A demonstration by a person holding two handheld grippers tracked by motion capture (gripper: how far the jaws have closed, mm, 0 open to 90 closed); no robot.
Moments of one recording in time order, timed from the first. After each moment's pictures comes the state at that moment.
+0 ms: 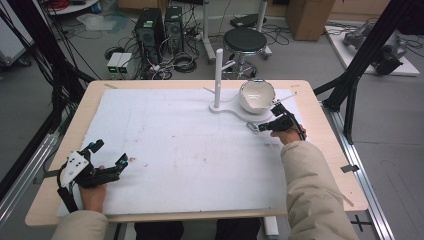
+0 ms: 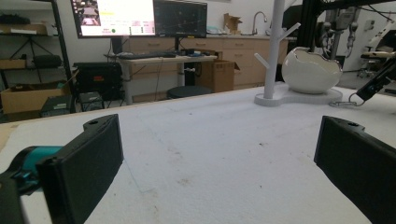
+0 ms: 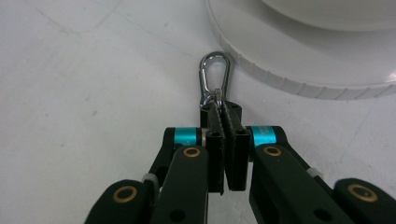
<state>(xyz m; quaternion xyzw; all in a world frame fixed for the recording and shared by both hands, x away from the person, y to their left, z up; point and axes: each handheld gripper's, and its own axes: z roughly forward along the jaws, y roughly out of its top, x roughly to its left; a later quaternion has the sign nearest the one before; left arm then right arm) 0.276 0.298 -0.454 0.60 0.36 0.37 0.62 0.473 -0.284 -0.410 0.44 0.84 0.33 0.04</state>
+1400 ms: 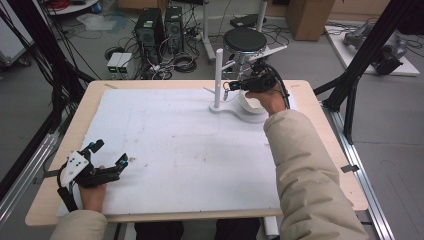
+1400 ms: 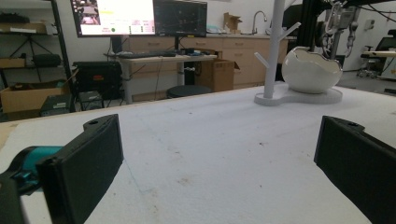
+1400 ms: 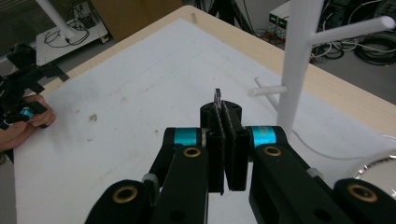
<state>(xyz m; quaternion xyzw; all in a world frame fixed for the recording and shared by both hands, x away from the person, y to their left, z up) 0.276 0.297 -0.454 0.60 0.36 0.37 0.62 0.482 -0.191 -0.265 0.31 0.83 0.47 0.05</state>
